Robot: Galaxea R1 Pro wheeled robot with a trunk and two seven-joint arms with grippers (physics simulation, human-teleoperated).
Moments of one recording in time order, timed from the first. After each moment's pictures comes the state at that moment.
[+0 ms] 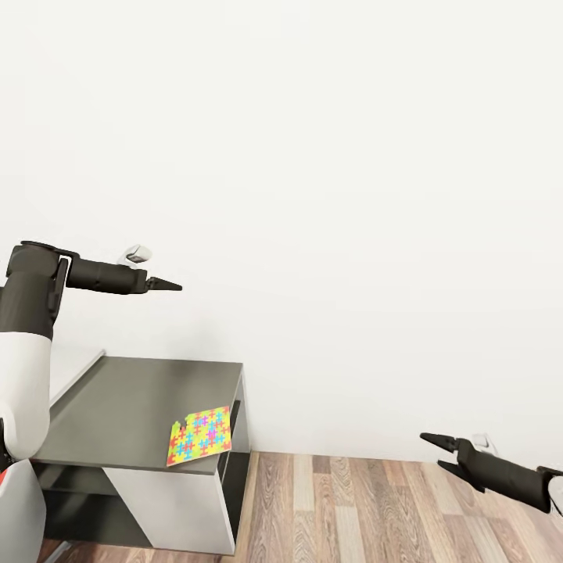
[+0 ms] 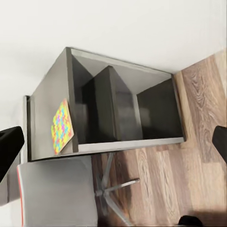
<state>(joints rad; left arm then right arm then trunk) -1.23 0.31 0.16 -0.96 -0.60 0.99 -1.56 -0.28 -0.43 -0.28 -1.04 -0.77 1.01 0.60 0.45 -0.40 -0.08</state>
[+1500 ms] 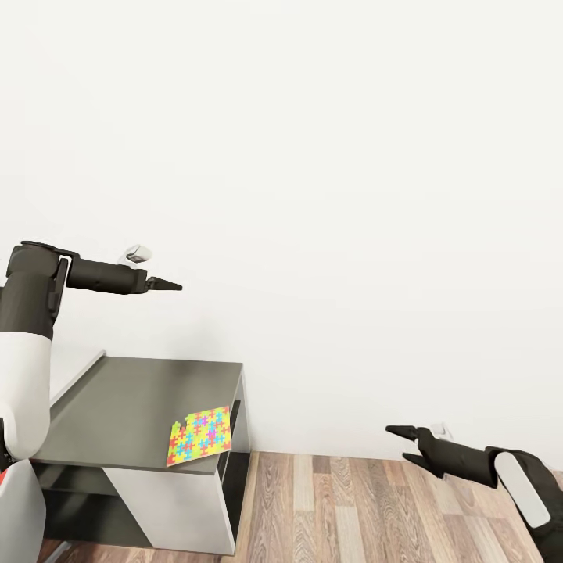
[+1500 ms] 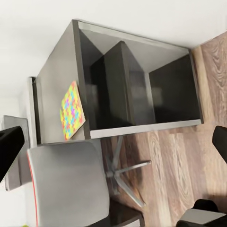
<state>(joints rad) -1.23 0.31 0.16 -0.96 -0.60 0.99 -1.56 -0.41 -0.33 -0.19 -0.94 -0.74 1.04 0.56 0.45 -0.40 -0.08</state>
